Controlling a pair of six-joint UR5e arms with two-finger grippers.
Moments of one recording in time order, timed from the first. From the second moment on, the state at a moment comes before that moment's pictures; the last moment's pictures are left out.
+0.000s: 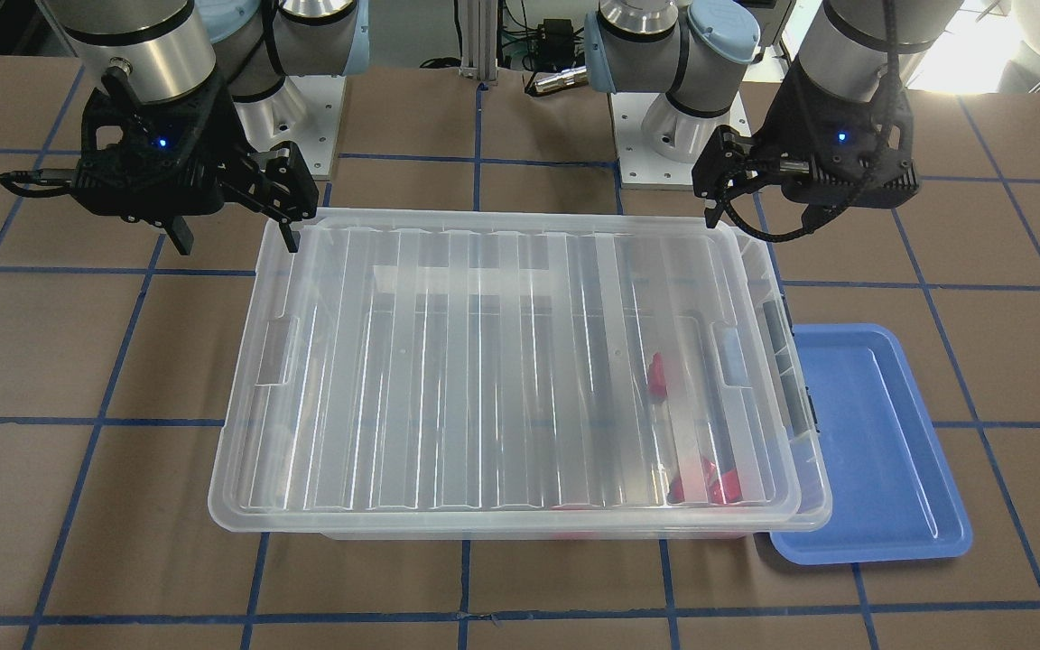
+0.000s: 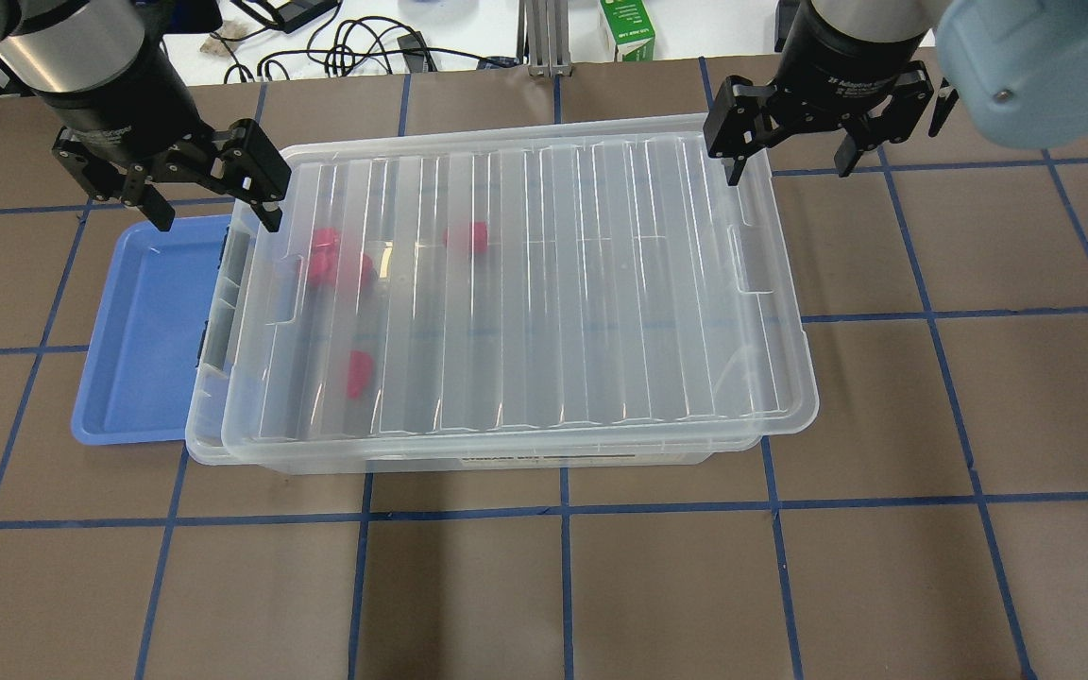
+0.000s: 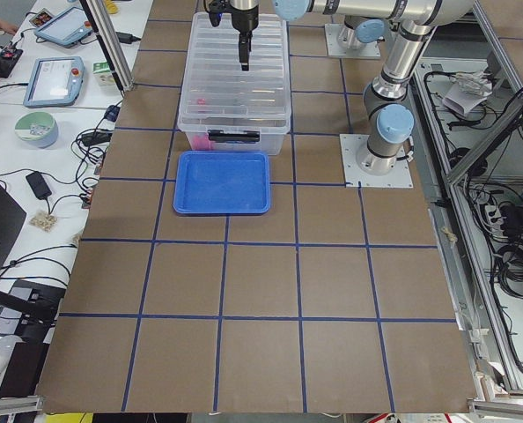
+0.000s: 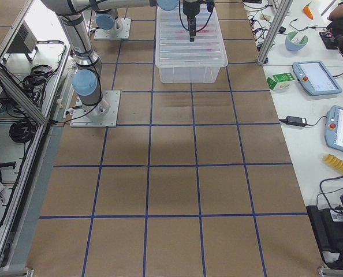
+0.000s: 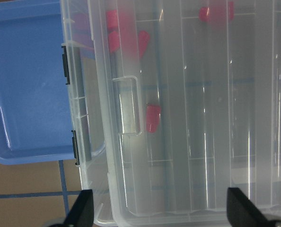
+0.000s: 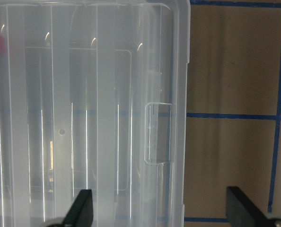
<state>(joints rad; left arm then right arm) -1.53 -1.57 -1.50 -1.65 1.59 0.10 1.65 -1.52 1.49 -1.62 -1.57 0.04</state>
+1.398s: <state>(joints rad) -1.53 -1.57 -1.51 -1.65 1.58 0.10 1.55 -1.42 1.73 -1.89 -1.56 -0.02</state>
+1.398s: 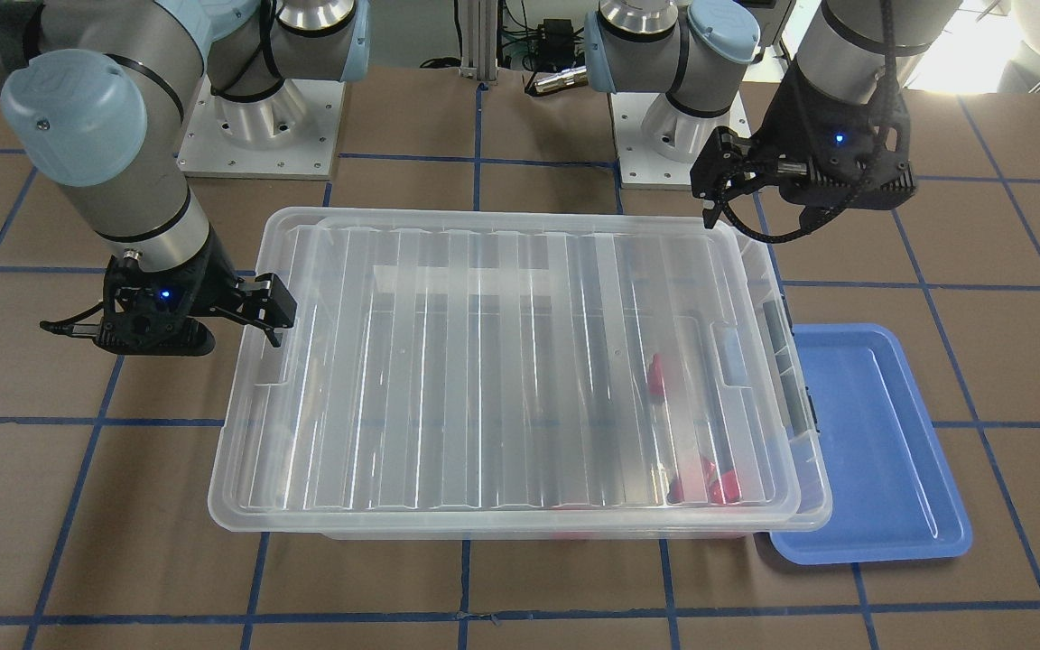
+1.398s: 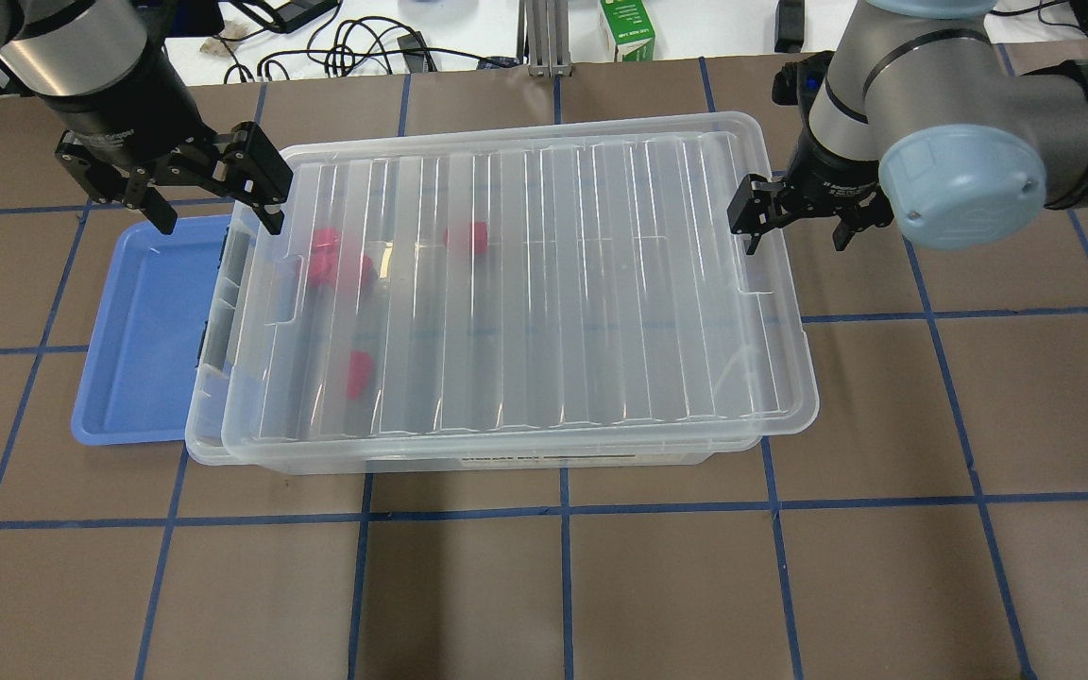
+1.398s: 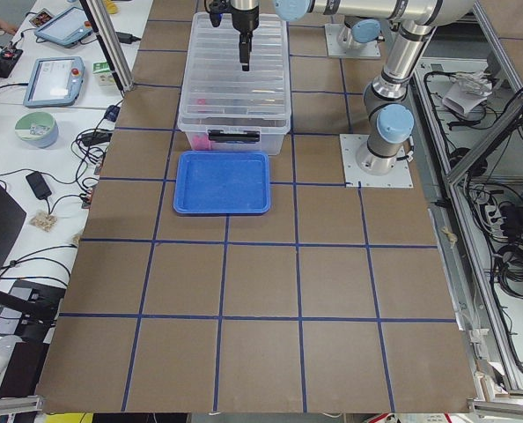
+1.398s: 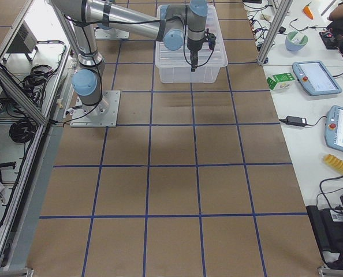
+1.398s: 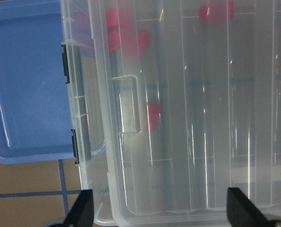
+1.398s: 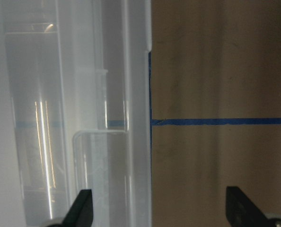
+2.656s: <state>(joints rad) -1.53 -1.58 -1.52 -1.64 1.58 0.10 1.33 -1.40 1.74 -1.90 -1.63 -0.26</state>
